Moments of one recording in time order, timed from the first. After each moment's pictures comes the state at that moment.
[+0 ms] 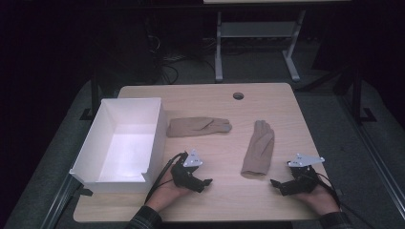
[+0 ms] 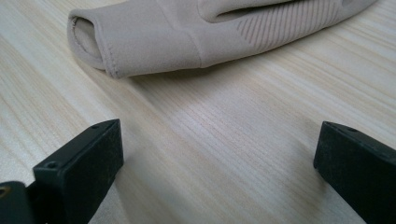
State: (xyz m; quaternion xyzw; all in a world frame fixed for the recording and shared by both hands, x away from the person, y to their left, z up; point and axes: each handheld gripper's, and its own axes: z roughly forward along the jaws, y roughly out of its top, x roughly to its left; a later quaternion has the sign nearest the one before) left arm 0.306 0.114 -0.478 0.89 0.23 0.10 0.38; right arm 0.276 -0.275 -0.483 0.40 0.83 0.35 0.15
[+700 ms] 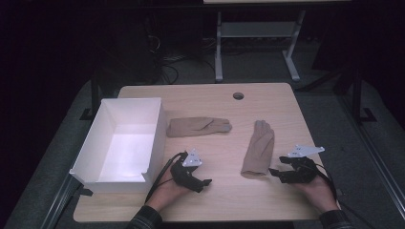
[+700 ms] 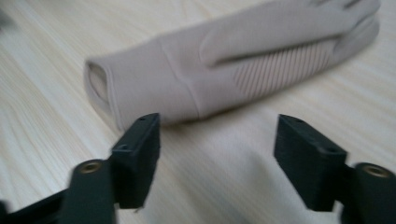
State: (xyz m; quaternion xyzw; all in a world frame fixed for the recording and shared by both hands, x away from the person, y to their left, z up) left arm 0.308 0.116 -0.478 0.89 0.22 0.09 0.38; right arm 0.294 -0.271 -0.459 0.39 0.83 0.37 0.13
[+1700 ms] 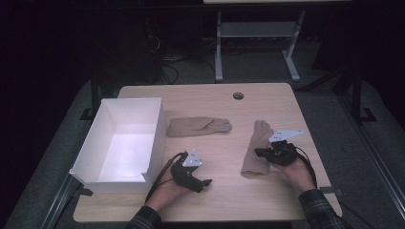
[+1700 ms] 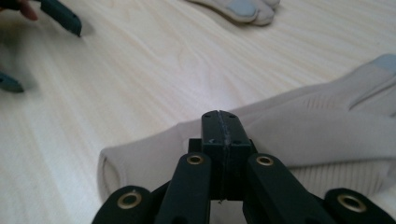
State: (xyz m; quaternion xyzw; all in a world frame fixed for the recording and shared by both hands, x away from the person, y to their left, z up) left arm 0.308 0.116 -0.478 0.89 0.22 0.09 0.38; right arm 0.343 -0.226 -0.447 0.35 0.84 0.40 0.11
